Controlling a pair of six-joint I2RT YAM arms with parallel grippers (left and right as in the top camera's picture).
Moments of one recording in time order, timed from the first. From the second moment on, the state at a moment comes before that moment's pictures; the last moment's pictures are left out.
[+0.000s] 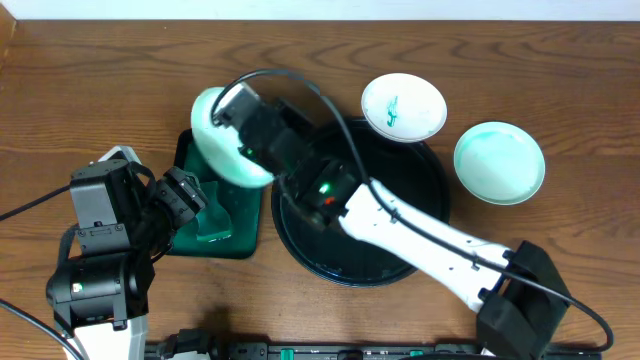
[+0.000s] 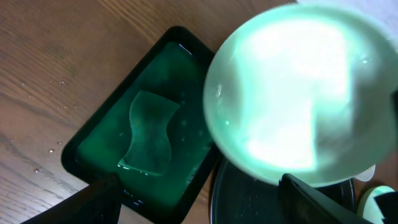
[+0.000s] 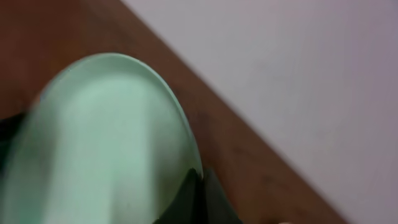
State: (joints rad) left arm 0.14 0.89 1.07 -1.02 0.10 -0.54; right arm 0.93 1.85 1.54 -0.18 0.42 -0.18
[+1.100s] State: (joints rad) left arm 0.14 0.89 1.07 -1.02 0.10 -0.54; right arm -0.49 1.67 1.28 -0.88 -0.26 0.30
